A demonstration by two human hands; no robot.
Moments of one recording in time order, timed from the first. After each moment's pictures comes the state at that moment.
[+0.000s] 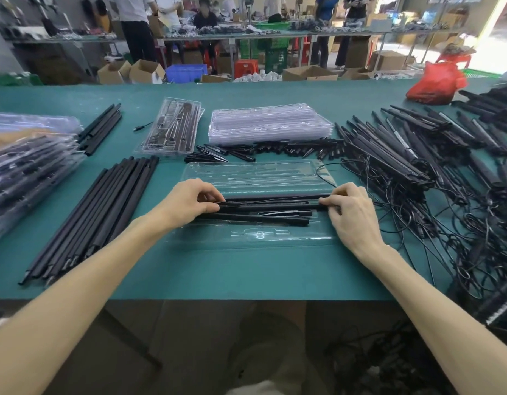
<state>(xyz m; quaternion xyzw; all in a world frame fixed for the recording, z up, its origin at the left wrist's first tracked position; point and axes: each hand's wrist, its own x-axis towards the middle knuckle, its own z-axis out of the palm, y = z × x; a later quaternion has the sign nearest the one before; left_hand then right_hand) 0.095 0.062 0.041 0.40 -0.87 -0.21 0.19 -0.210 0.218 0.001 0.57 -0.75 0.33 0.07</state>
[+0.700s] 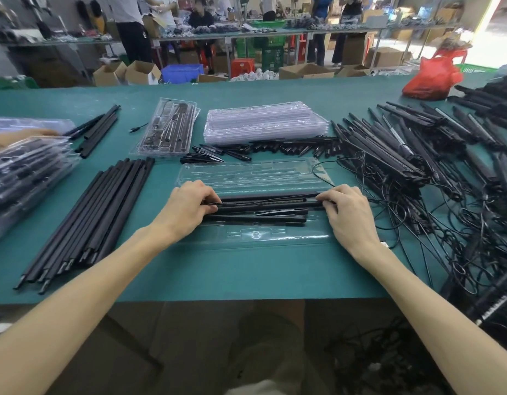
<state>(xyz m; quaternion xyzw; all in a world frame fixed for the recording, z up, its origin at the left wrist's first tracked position) 0.088 0.073 0.026 0.40 -0.89 -0.11 0.21 -0.209 0.220 0.000 0.57 -0.75 0.34 0.06</state>
